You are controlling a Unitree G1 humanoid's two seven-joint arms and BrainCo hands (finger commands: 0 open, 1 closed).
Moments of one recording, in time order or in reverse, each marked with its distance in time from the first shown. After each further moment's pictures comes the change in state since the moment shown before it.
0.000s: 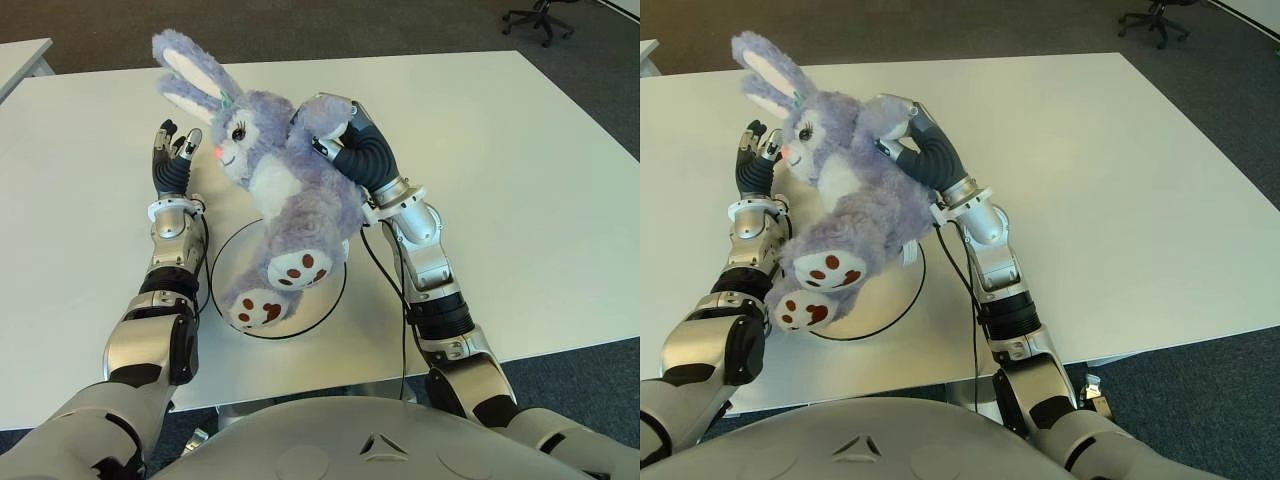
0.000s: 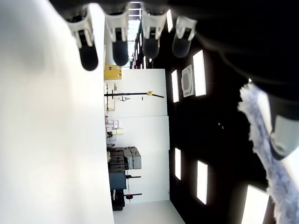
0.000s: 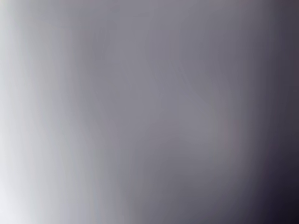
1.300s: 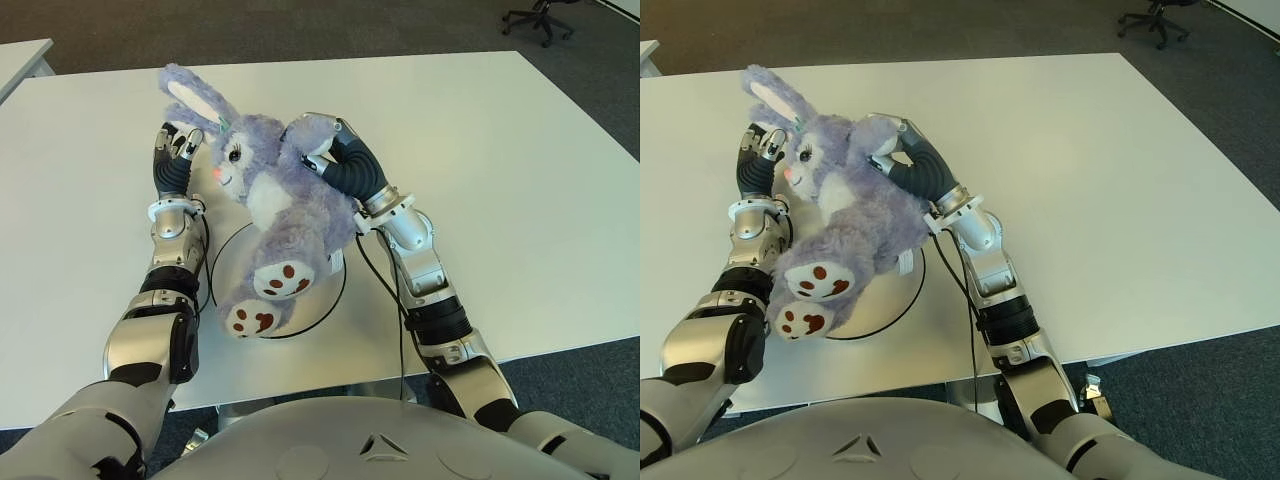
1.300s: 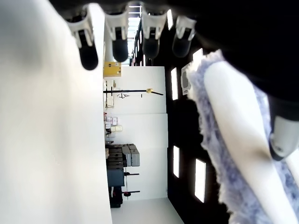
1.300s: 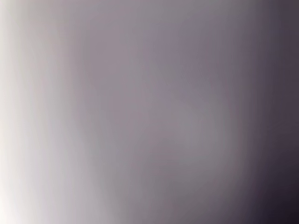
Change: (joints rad) left arm -0.007 0.000 0.003 0.017 -0.012 -0.030 -0.019; right arm 0.021 -0.006 0.039 0.032 -0.031 0.000 0.003
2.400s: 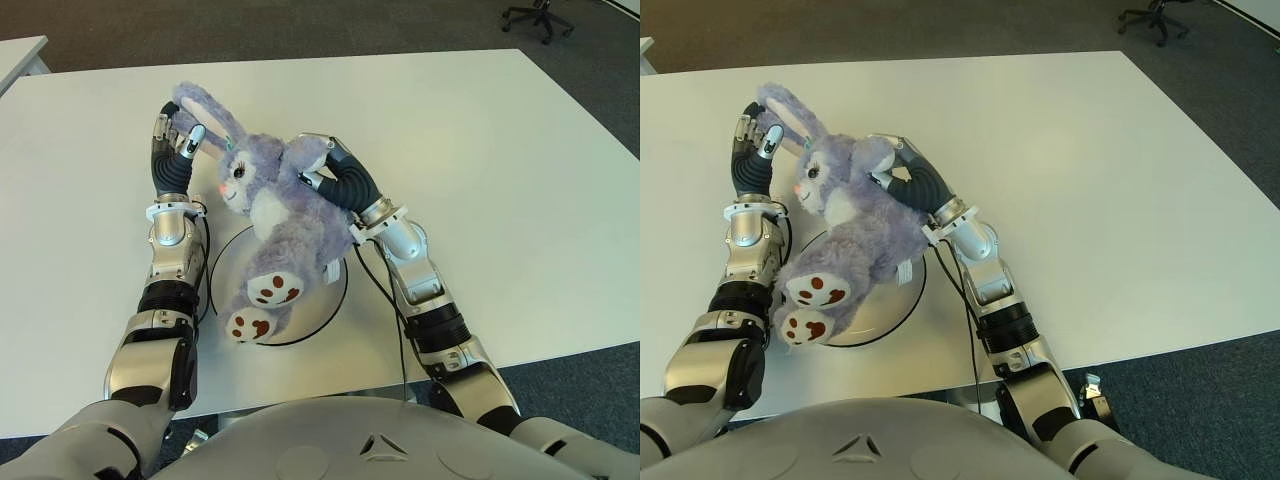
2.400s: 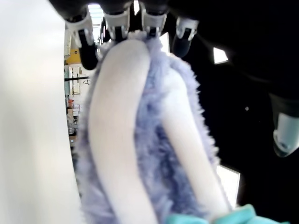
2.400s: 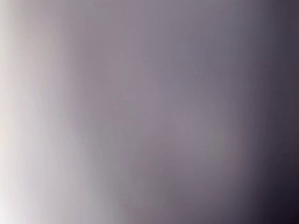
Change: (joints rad) left arm 0.132 -0.017 -0.060 -0.287 0.014 -0.055 -0.015; right arm 0.047 -0.008 0.028 0.039 -0.070 -0.027 -0.030
